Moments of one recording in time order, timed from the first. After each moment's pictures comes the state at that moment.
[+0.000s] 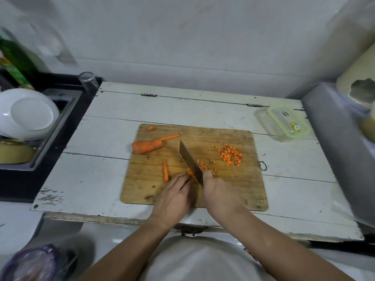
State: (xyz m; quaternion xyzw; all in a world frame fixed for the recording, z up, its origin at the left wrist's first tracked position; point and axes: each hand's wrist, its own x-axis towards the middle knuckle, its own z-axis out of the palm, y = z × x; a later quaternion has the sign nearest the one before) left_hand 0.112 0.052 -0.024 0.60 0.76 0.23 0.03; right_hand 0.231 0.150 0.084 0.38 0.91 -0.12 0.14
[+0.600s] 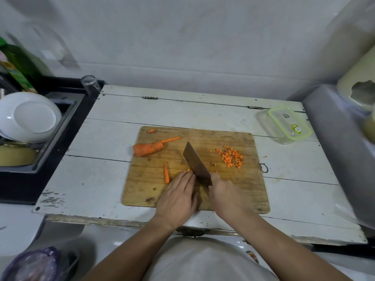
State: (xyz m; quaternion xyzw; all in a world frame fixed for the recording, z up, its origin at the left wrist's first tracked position) left_hand 0.118 0.059 -0.021 0.58 0.80 0.14 0.04; right_hand 0.243 0.163 0.075 0.41 0.89 -0.19 0.08
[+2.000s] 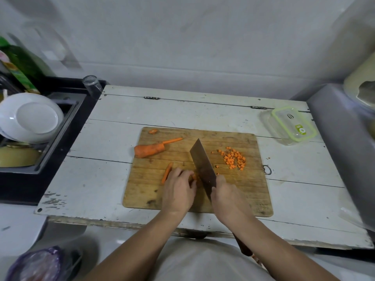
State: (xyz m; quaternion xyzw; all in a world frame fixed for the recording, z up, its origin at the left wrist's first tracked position) left_hand 0.118 0.088 0.017 0.39 0.88 0.26 0.09; right_hand 0.243 0.161 0.076 0.45 0.86 -0.24 0.05
